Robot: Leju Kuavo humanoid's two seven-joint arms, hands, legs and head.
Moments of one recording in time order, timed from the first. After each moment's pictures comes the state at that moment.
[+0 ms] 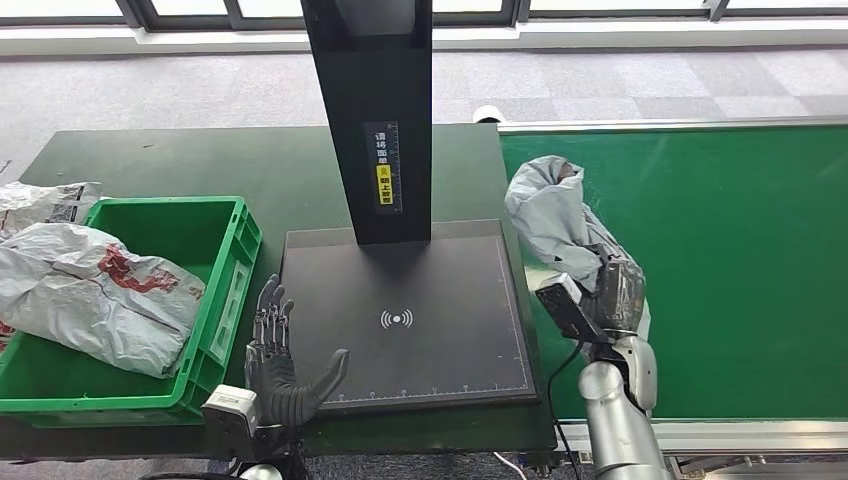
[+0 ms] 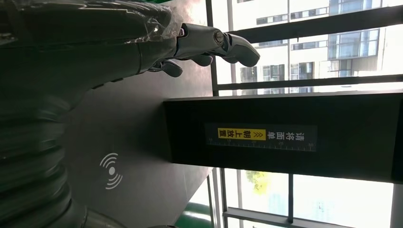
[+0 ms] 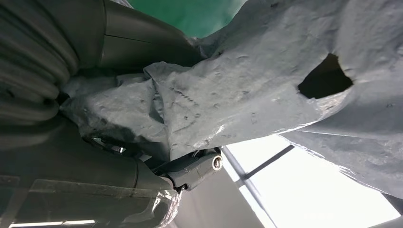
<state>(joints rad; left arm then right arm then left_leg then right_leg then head) 0.10 -0.29 -0.26 -1.38 -0.17 0.44 -0.70 -0.28 0.21 -0.33 -1.02 0.91 -0.42 -0.56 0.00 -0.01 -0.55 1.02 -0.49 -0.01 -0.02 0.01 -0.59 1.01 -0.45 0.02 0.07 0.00</state>
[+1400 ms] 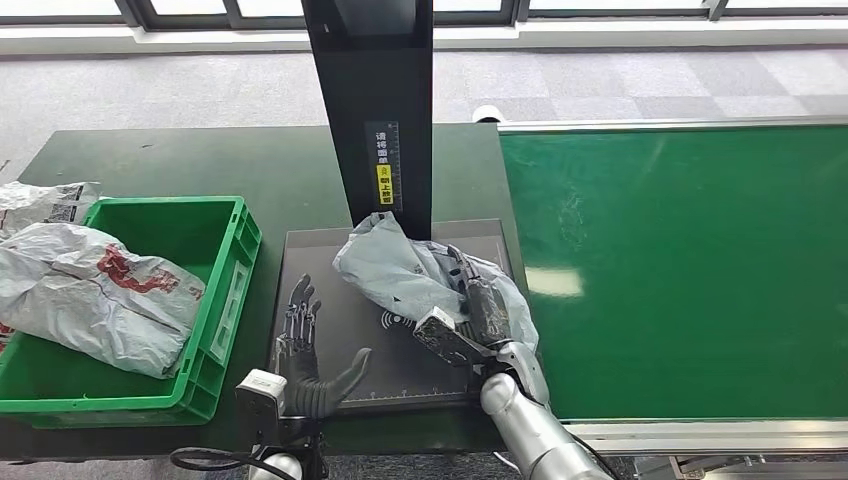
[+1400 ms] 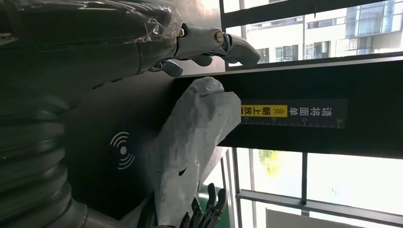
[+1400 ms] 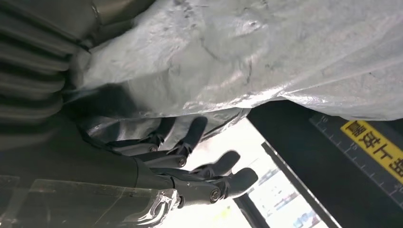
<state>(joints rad) 0.03 -0.29 -0.31 -1.24 -0.13 0.45 -0.70 -0.41 0.30 0.06 -0.57 0.73 -0.44 -0.63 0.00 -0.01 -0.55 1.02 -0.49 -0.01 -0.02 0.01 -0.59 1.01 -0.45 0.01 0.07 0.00</state>
